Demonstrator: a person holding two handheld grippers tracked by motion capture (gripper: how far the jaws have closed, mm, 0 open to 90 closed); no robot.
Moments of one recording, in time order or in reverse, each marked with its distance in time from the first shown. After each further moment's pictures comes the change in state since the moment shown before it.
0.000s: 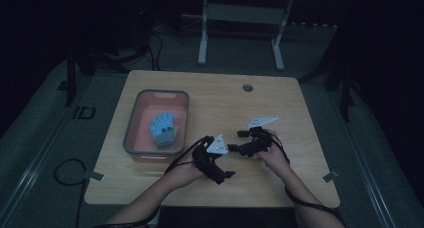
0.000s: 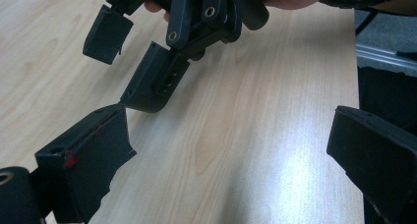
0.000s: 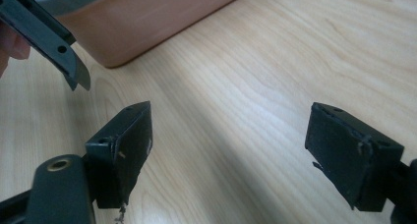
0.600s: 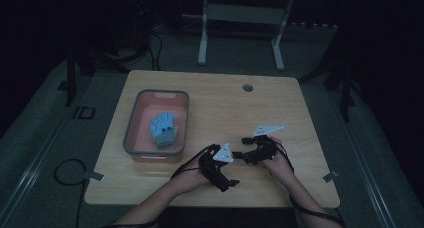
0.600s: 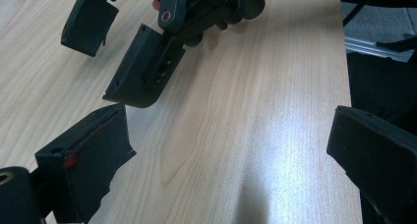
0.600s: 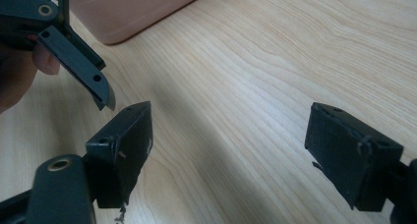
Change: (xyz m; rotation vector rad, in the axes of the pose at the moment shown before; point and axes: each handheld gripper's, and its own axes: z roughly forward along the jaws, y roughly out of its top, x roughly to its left) left arm -0.010 -0.011 0.029 0.014 -0.068 0.014; right arm 0.001 -0.029 -0.007 -0.012 -0.004 0.010
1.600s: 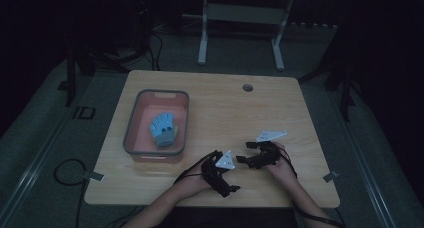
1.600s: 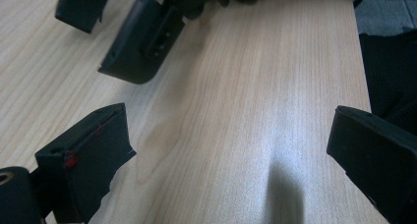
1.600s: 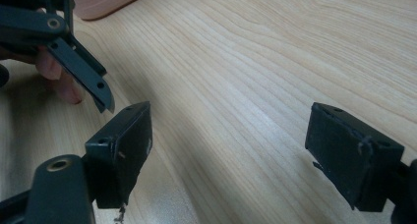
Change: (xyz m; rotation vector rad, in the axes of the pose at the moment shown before) left arm -0.005 -0.018 0.023 0.005 -0.008 0.003; right arm -0.005 -0.024 -0.002 0.002 -0.045 -0.007
